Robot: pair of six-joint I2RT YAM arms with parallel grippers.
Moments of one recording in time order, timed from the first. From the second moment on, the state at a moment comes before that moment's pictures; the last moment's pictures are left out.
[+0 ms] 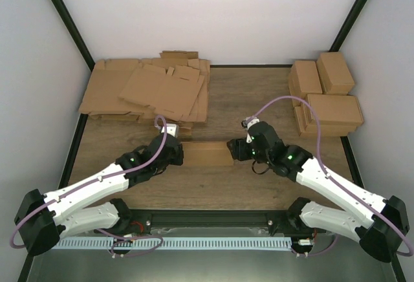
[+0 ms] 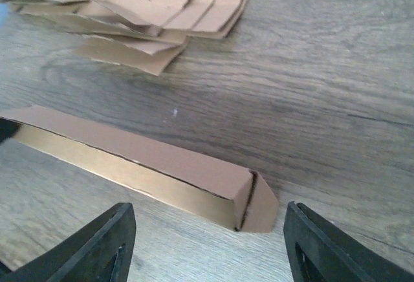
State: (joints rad) left arm -0.88 1.03 0.67 -0.40 -0.30 -0.62; right arm 0.78 0.99 0.76 -0.49 0.07 0.52
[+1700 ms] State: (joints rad) left arm -0.93 1.05 0.71 -0.46 -0.31 -0.63; right arm 0.66 0.98 0.63 -0.28 -0.14 0.77
